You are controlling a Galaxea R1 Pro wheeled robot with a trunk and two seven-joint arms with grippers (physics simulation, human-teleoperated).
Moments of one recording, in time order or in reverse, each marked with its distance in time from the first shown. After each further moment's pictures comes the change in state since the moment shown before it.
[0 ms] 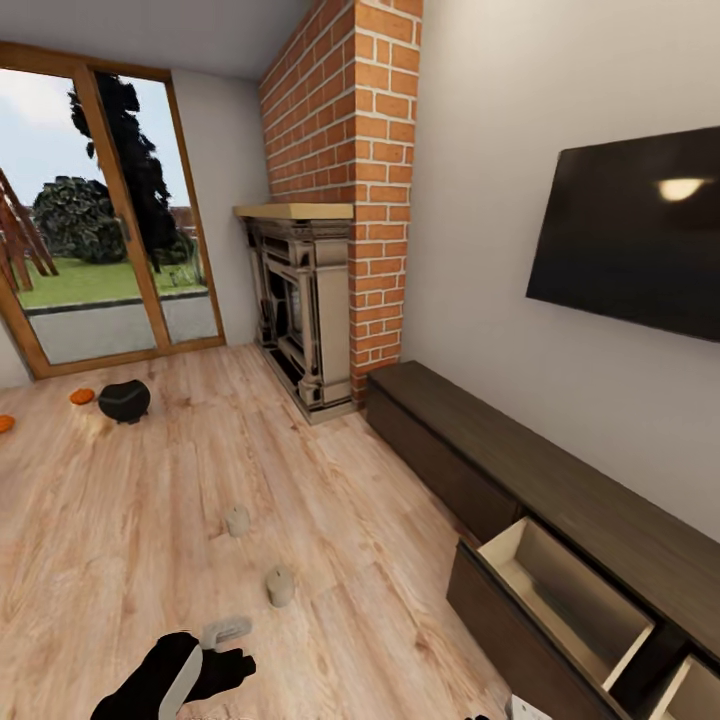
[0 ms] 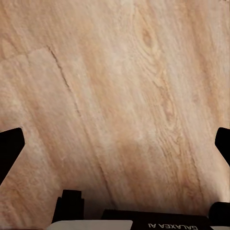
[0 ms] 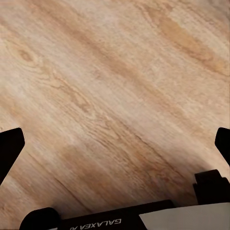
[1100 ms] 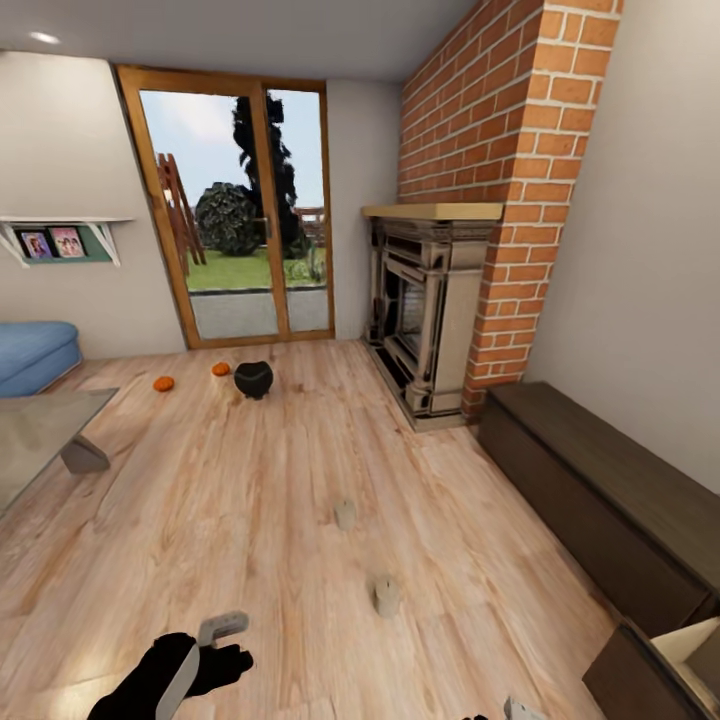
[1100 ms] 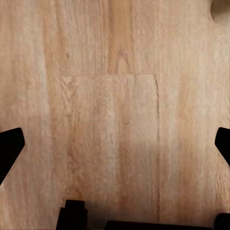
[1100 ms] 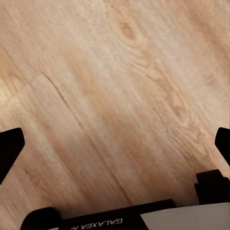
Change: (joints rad) left arm 0.000 0.008 -0.001 0.000 -0.001 -0.041 0.000; right arm 0.000 0.003 0.000 -0.001 0.000 0.000 0.000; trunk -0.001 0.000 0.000
